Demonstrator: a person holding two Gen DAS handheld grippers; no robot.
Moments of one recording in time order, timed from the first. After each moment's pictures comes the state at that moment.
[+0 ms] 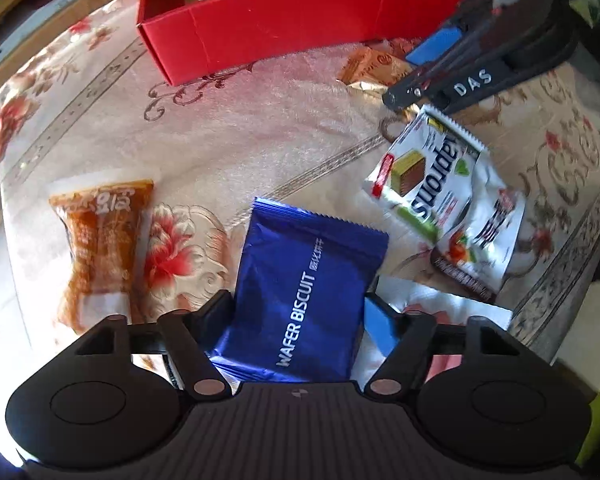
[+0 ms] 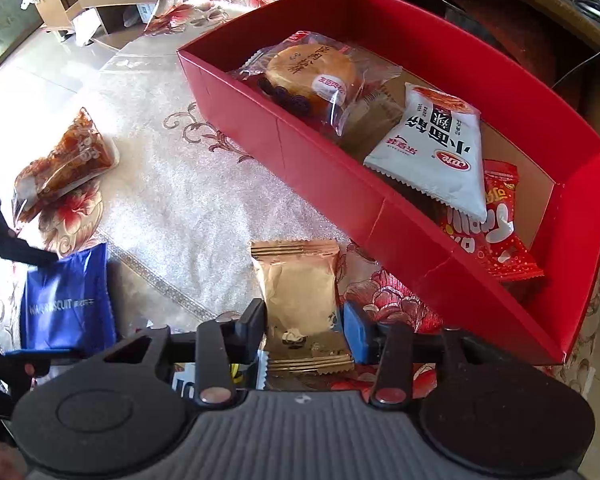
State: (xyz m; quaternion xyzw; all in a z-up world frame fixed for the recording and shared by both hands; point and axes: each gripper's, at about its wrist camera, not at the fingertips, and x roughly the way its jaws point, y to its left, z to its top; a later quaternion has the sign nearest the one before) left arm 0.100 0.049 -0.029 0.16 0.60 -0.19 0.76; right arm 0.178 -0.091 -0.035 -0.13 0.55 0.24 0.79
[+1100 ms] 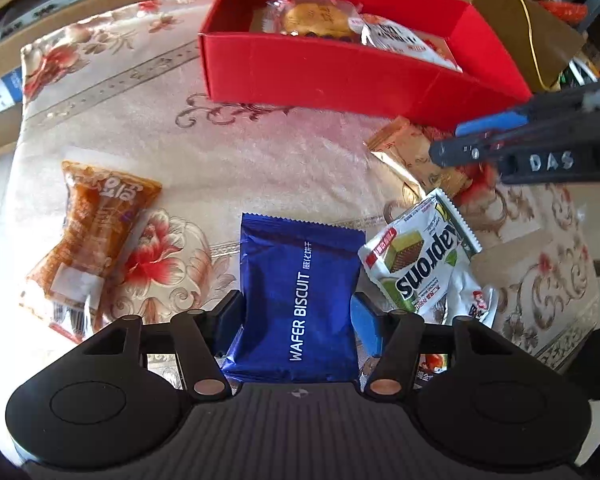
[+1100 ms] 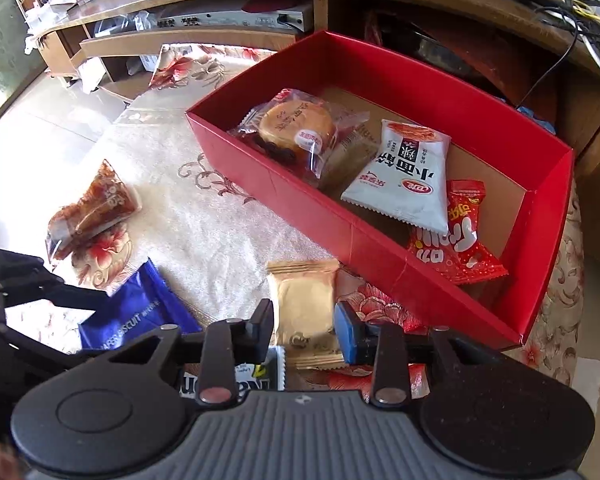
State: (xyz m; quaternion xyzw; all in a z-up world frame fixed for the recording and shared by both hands) left arm 0.115 0.050 -0.019 0.03 0.58 -0.11 0.81; right arm 0.171 -0.118 0.005 -0.07 0.52 0.24 0.82
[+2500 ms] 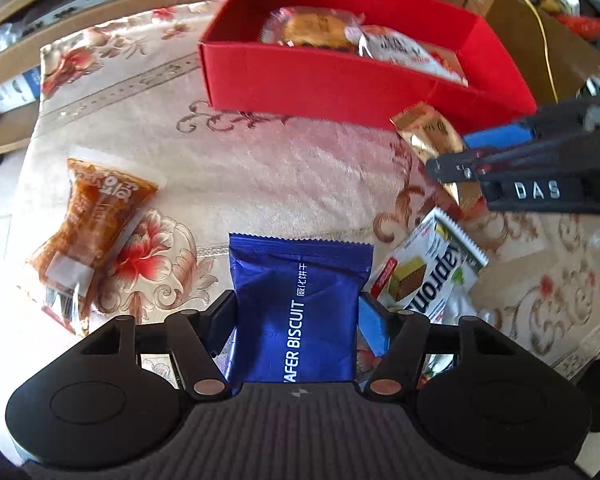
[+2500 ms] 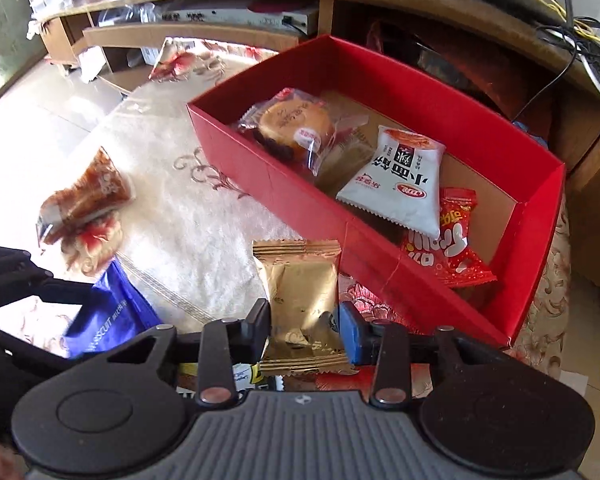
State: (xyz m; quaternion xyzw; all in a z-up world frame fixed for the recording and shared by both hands) left arm 0.111 0.038 -0.014 0.01 0.56 -0.07 0.82; right arm 0.163 -0.119 0.005 -0.10 0.50 0.23 0.83
